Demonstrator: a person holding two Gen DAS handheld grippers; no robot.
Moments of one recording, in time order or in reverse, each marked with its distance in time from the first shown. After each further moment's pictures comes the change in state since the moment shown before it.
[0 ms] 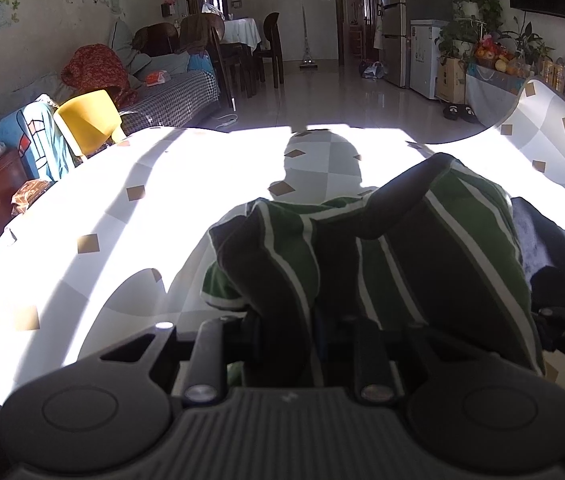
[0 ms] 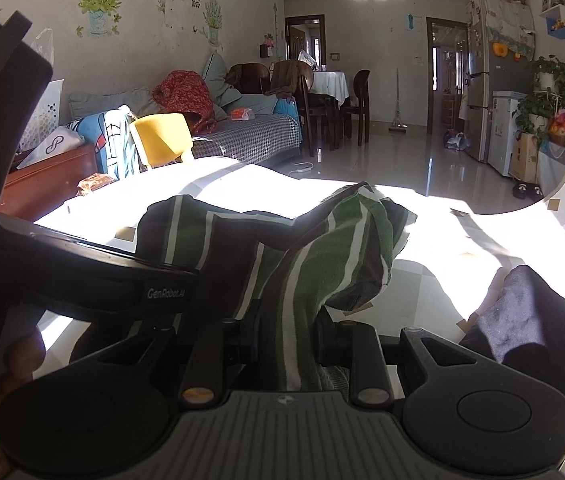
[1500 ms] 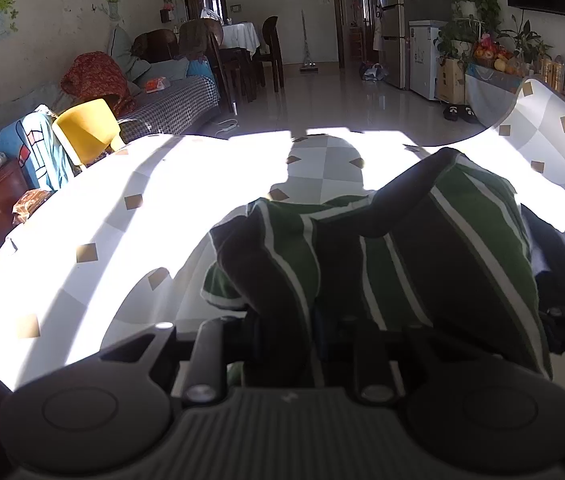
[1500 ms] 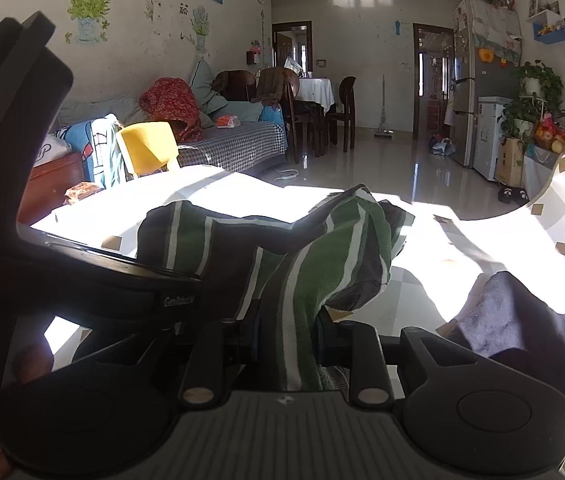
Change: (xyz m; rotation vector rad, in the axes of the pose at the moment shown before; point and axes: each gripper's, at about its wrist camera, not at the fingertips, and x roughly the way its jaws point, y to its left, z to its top) left arm 0.004 -0.012 0.008 0.013 0.000 0.006; right arm -0.009 -0.001 0.004 0.014 -0.011 -0.050
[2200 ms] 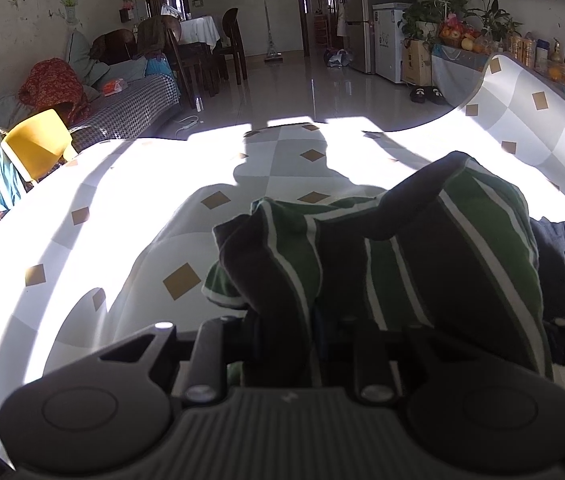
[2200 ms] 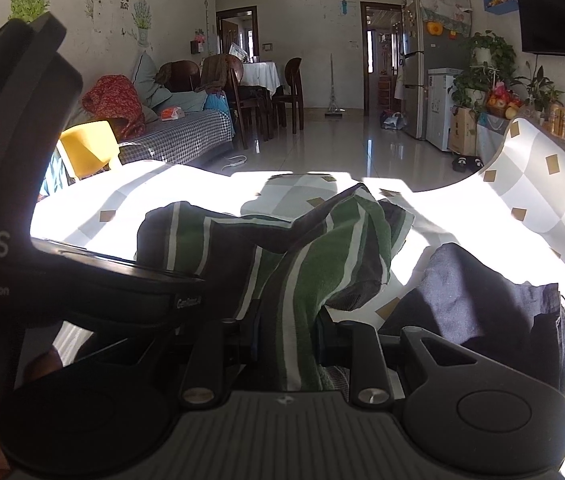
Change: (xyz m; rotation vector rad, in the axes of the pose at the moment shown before) left arm 0.046 -0.068 0.025 0.075 0.030 -0.076; right arm 0.010 -0.047 0.004 0.100 0.053 -0.132
